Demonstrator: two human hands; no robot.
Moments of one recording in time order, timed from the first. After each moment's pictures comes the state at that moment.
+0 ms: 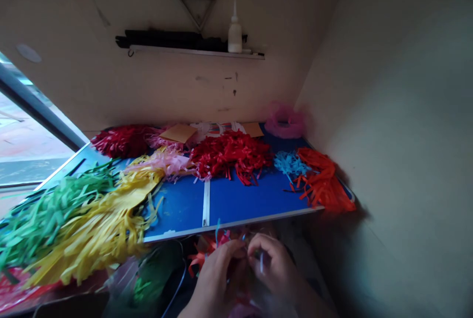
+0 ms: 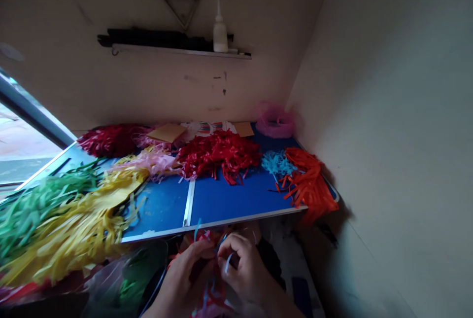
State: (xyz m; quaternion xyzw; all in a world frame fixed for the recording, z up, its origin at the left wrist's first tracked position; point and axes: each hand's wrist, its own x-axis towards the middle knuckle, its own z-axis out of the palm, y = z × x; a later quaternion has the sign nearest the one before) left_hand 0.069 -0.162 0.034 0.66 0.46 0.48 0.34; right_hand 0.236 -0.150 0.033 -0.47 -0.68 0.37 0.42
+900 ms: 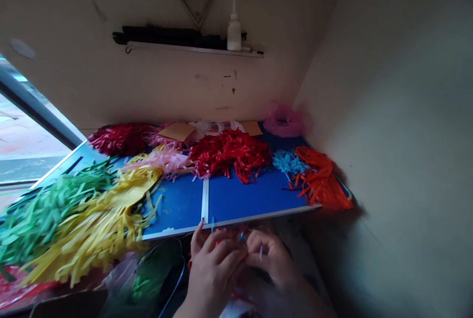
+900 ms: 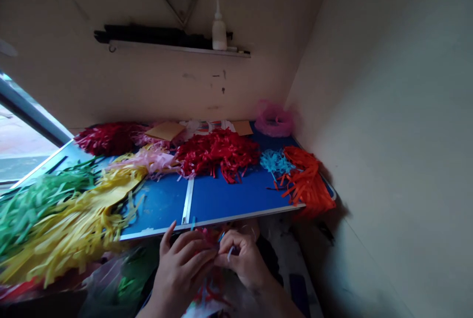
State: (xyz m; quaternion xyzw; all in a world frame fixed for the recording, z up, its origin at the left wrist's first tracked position) left_hand 0.059 -0.148 0.050 0.80 0.41 0.44 0.05; right_hand 0.236 -0.145 0.027 -0.41 -0.53 0.58 0.47
